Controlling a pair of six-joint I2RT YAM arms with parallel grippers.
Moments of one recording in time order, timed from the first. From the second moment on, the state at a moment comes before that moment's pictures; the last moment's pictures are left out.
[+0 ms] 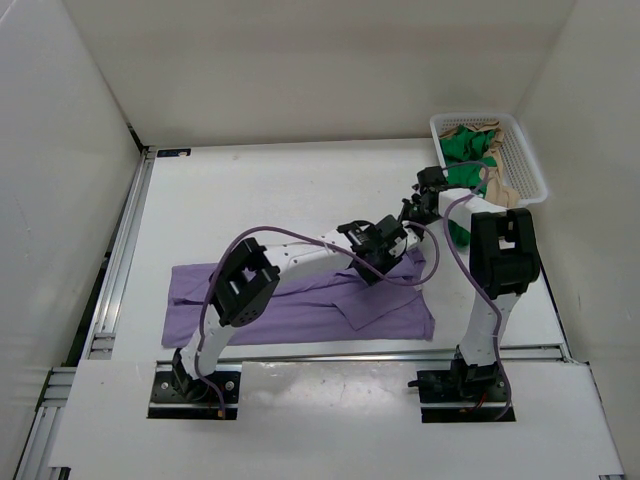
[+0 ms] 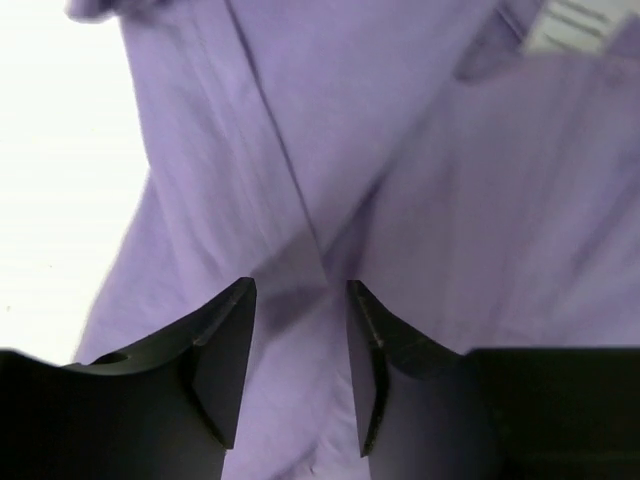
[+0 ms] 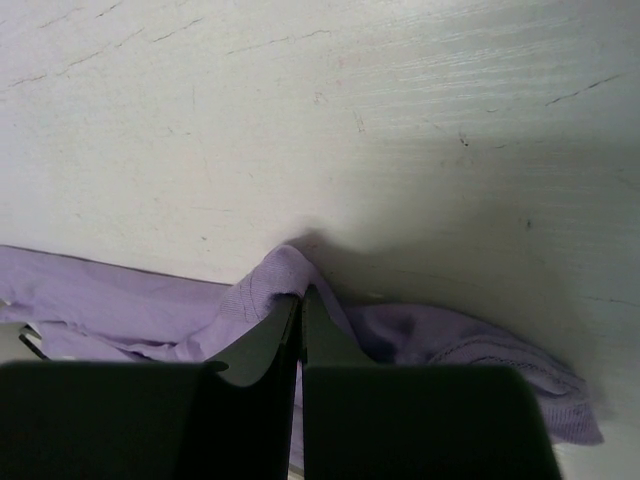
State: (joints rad) left arm -1.03 2.14 1.72 -0.64 -0.10 0.00; right arm 0.17 1.96 1.31 -0.59 -0.40 0.51
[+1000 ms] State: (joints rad) left arm -1.04 2.14 1.68 -0.63 -0.22 0.00; right arm 0.15 1.90 1.26 -0.58 -0.41 0.49
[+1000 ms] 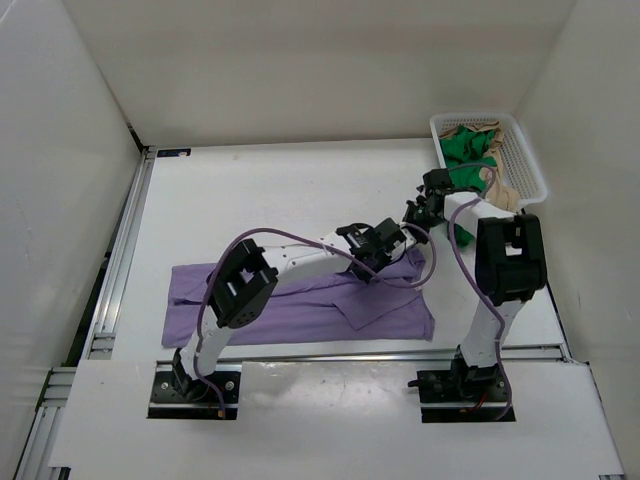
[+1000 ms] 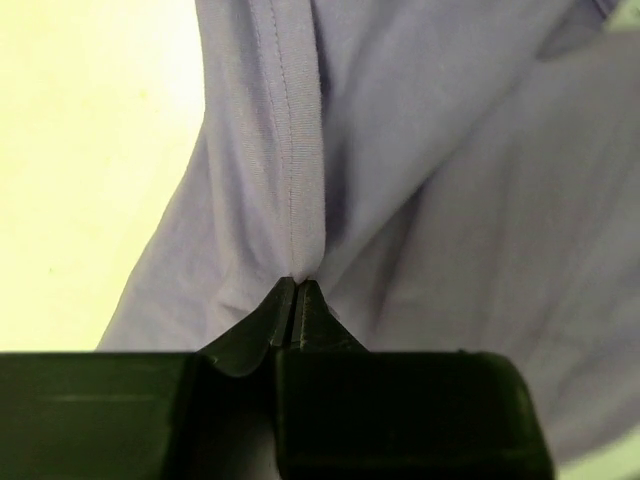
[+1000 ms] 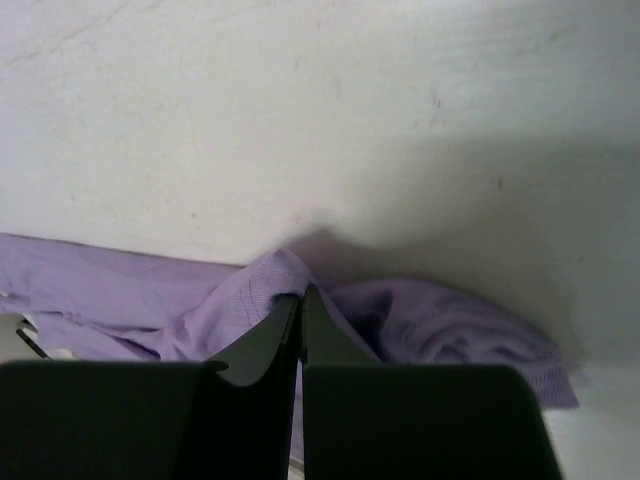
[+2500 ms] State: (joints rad) left arm -0.77 2.14 1.75 -0.83 0.26 0.00; right arm 0.14 1.65 0.95 -0.55 -0.44 0.54
